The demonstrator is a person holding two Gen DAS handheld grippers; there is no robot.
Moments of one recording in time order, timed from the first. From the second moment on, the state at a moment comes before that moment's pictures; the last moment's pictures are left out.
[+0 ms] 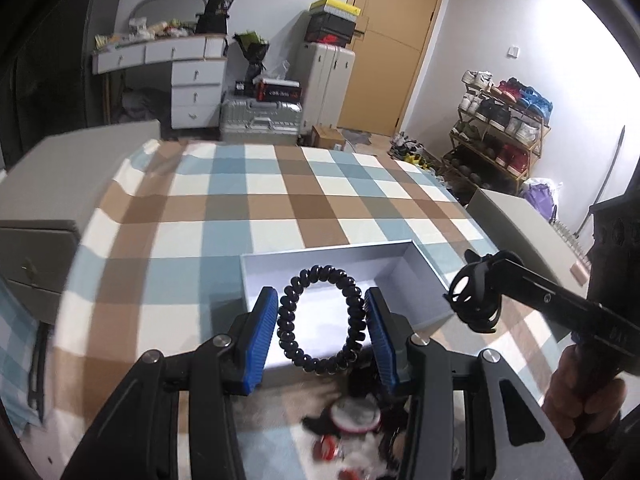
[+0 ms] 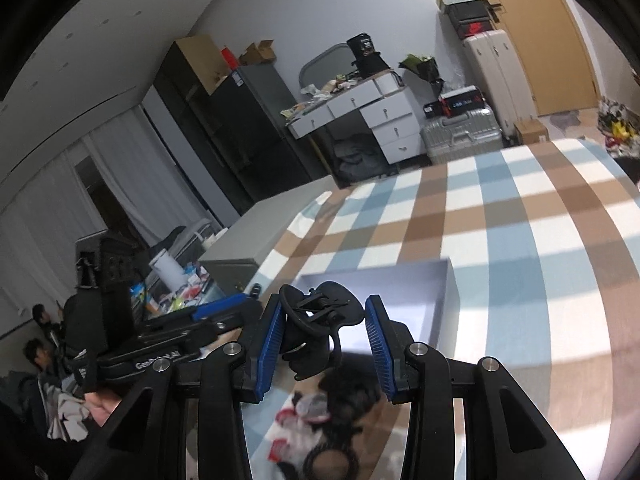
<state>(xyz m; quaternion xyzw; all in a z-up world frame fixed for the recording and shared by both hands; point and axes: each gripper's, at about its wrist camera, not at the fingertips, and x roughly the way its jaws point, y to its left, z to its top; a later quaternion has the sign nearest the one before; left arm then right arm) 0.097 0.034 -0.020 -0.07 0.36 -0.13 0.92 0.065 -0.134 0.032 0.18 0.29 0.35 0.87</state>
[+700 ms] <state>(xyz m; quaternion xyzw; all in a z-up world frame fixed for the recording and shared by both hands) 0.145 0.021 -0.050 -0.08 0.43 -0.17 0.88 0.166 -0.102 -0.034 0.14 0.36 0.34 0.85</state>
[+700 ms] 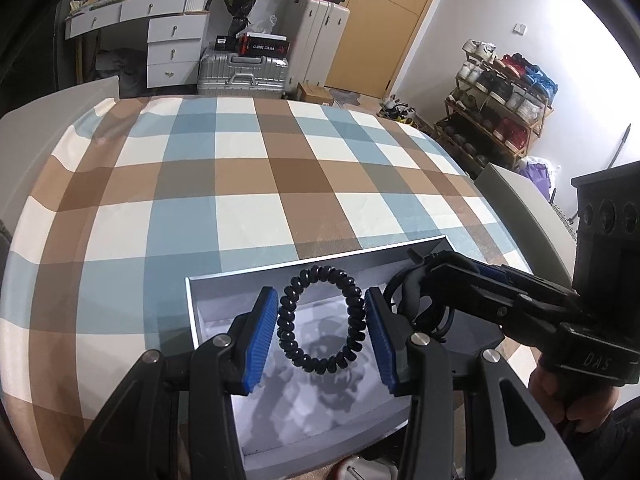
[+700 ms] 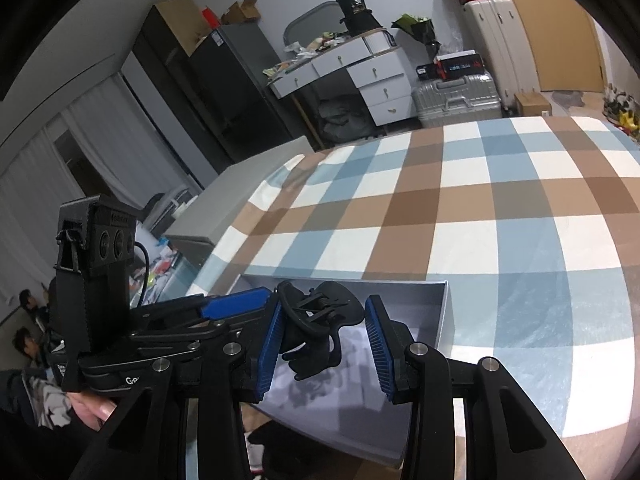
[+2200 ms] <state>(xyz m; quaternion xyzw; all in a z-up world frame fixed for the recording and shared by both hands) 0.054 0.029 -0.002 -0.03 0.29 -0.03 0.96 0.059 -0.147 0.023 0.16 0.27 0.28 0.91</state>
